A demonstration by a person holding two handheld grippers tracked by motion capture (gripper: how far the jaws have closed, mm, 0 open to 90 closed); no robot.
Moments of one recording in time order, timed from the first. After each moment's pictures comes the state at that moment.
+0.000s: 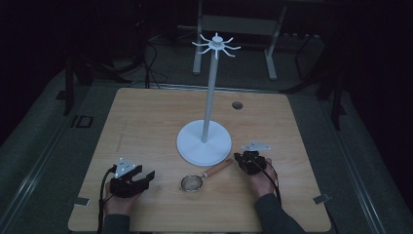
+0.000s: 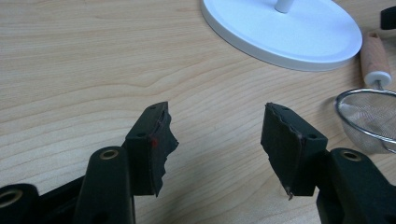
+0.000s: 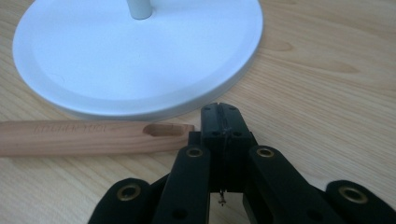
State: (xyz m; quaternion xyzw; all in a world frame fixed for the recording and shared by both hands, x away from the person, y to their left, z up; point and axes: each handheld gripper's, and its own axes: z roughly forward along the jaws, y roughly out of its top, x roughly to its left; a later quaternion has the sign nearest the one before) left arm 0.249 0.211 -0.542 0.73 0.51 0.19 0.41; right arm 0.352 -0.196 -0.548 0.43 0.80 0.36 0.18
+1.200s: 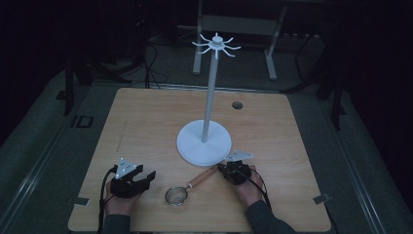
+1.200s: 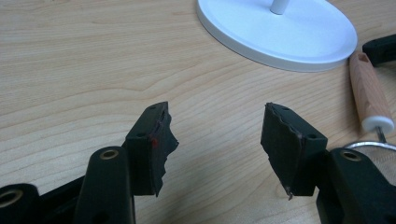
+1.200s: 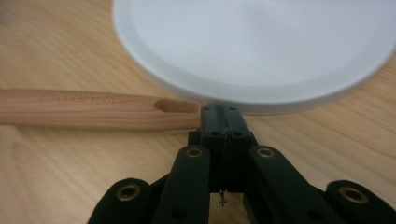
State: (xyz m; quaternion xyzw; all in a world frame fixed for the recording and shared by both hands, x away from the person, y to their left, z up) left arm 0.248 0.209 -0.541 0.73 0.51 0.20 0.41; right arm 0.326 -0.152 -0.559 0.38 0.84 0.37 0.14
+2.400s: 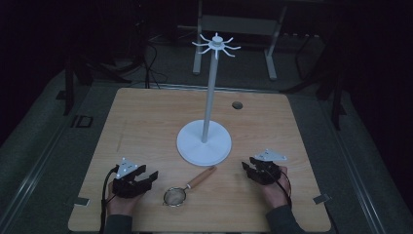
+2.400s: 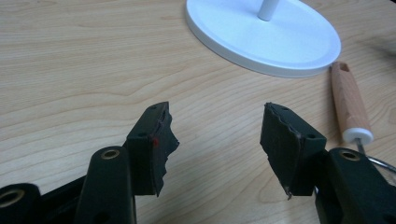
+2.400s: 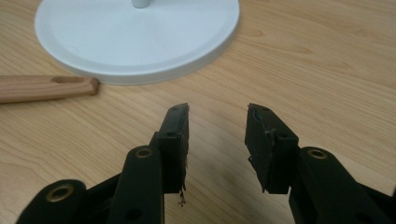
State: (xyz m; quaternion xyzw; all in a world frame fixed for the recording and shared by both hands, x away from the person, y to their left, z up) left arm 0.247 0.203 -0.538 0.73 0.50 0.18 0.43; right arm 0.316 -0.231 -0.534 0.42 0.80 0.37 0.21
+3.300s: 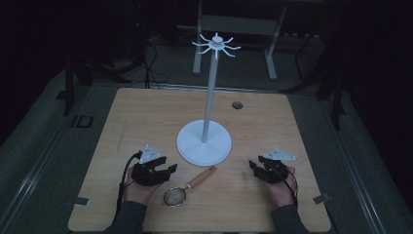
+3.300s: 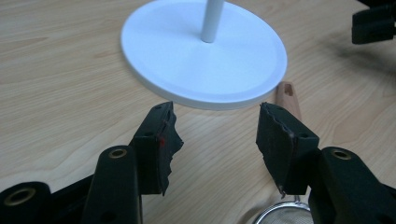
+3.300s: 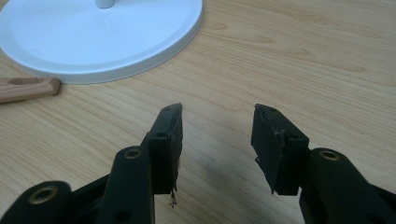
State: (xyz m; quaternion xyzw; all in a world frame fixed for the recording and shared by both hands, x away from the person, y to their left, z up) left arm 0.277 0.150 -0.502 0.78 0.44 0.15 0.42; right arm 0.321 -0.255 -0.536 0.45 0.78 0.37 0.22
